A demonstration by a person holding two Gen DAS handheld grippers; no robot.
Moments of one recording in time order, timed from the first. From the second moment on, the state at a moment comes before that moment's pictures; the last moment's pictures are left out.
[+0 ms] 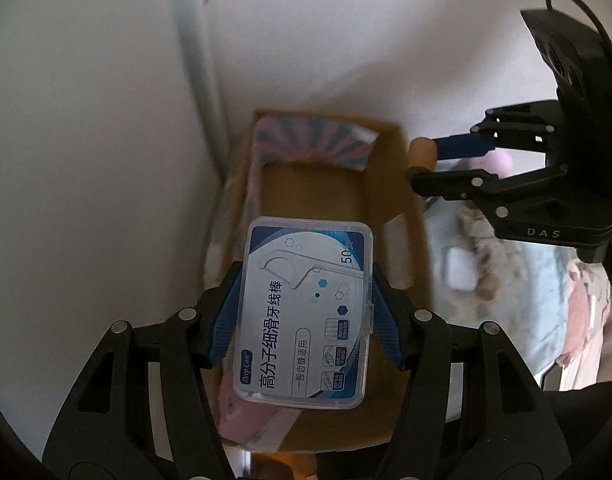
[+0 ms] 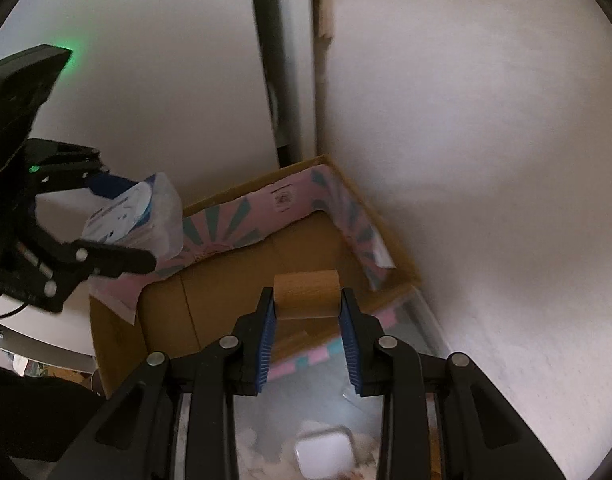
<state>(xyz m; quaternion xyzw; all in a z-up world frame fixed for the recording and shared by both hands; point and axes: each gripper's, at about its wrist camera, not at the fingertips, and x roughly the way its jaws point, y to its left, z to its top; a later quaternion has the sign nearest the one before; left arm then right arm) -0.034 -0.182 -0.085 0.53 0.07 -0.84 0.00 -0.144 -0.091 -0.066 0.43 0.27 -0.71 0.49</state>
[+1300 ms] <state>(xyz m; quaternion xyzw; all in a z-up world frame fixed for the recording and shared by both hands) -0.004 -0.180 -0.121 0.56 0.04 -0.83 0.00 -0.125 -0.153 -0.106 0.48 0.31 -0.68 0.45</state>
